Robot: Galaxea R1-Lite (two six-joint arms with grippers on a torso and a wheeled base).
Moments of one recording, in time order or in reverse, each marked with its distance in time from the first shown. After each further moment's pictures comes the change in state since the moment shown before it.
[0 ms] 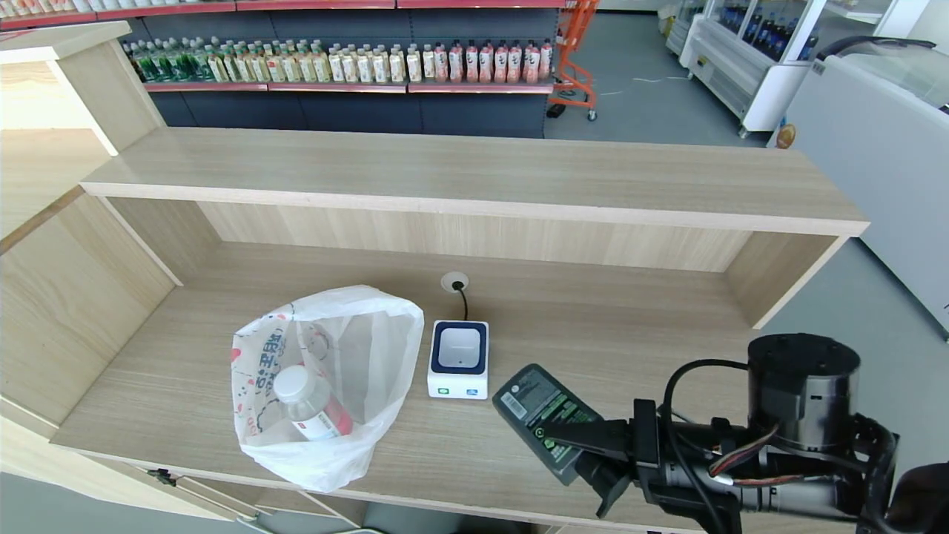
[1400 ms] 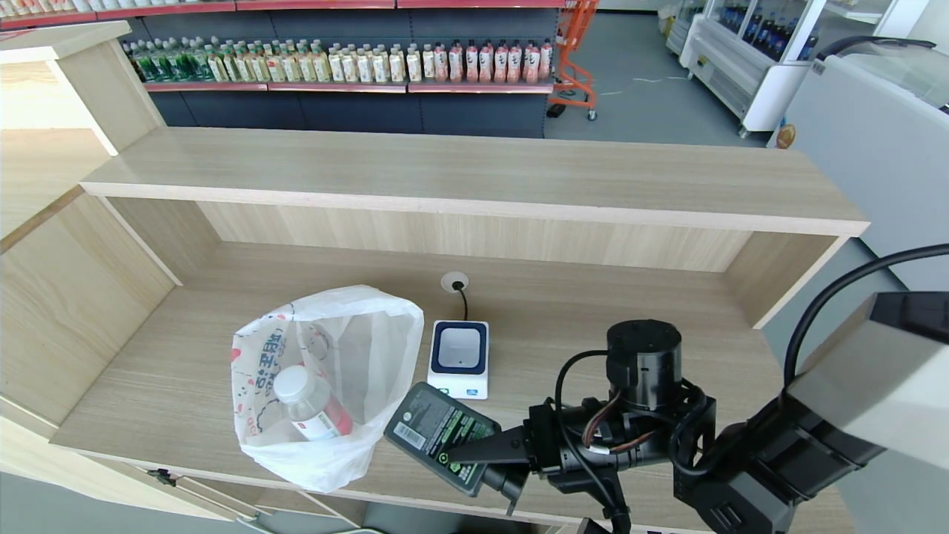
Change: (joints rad) left arm 0.000 0.000 0.000 0.000 0.000 0.000; right arm 0.069 0.348 -0.320 -0.097 0.367 -0.144
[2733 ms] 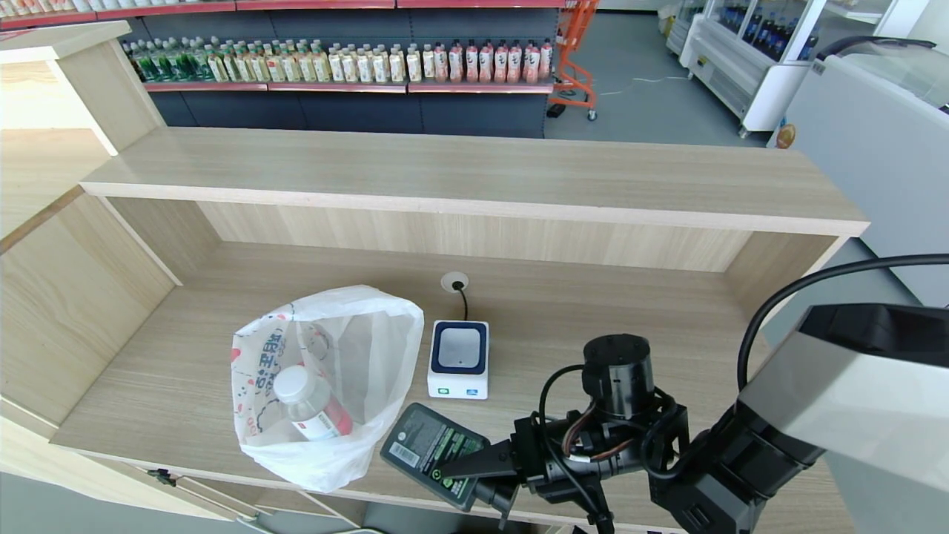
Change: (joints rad) left arm 0.000 0.000 0.000 0.000 0.000 0.000; right arm 0.006 0.085 -0.032 0.008 0.021 0.020
